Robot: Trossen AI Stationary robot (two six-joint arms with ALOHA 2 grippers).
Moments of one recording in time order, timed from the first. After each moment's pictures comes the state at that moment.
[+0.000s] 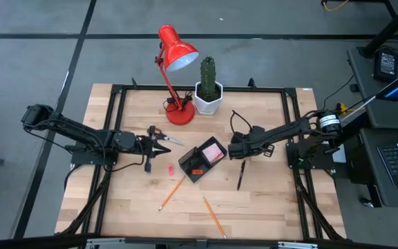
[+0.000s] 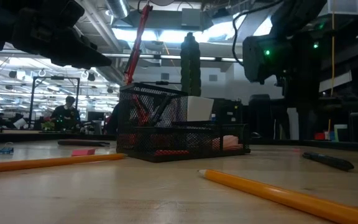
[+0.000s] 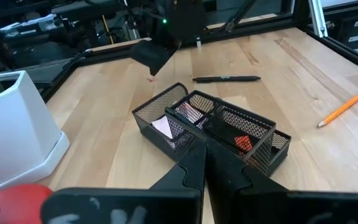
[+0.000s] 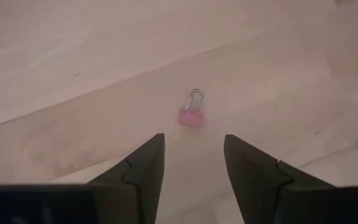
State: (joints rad) left arm -0.18 0.89 0.25 0.35 -0.21 0.09; right arm 0.09 1.71 0.91 -0.98 0.45 2.07
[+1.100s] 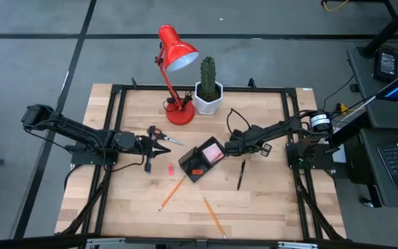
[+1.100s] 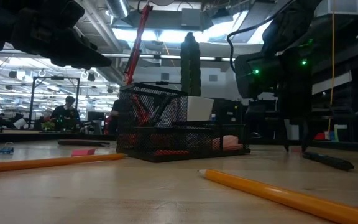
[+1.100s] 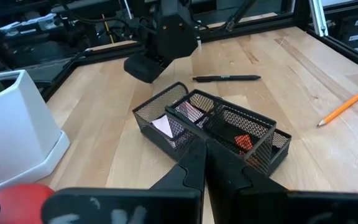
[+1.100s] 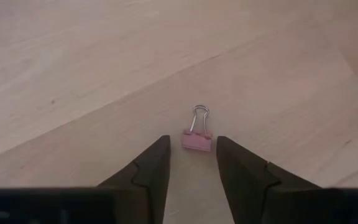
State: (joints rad) left arm -0.18 0.89 0.25 0.35 -0.21 0.09; right arm 0.02 1.81 0.91 -0.91 0.46 2.11
